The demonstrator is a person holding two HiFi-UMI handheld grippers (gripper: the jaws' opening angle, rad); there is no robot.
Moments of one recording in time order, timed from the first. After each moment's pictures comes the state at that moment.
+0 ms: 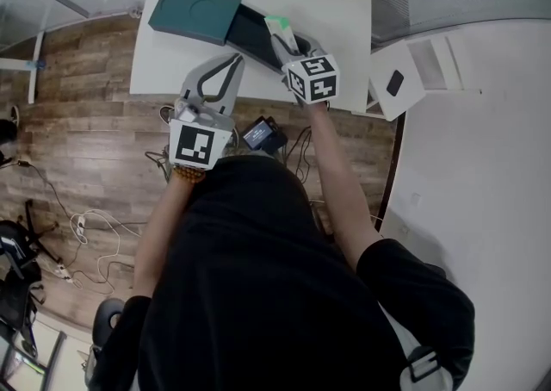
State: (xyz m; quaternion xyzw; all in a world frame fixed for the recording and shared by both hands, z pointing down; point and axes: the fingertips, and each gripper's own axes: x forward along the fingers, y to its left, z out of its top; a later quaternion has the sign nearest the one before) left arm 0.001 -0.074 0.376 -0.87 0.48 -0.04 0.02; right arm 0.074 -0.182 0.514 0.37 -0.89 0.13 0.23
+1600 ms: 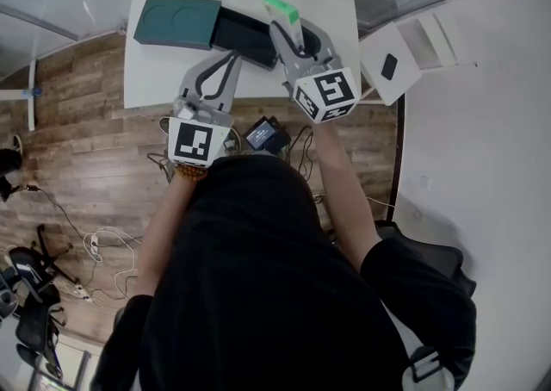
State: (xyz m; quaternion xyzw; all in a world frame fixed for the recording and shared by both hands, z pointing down) left arm 0.029 -0.078 0.372 -0.89 0.45 -0.03 0.01; right arm 0.094 -0.153 0.370 0.41 -0.91 -0.01 0.05
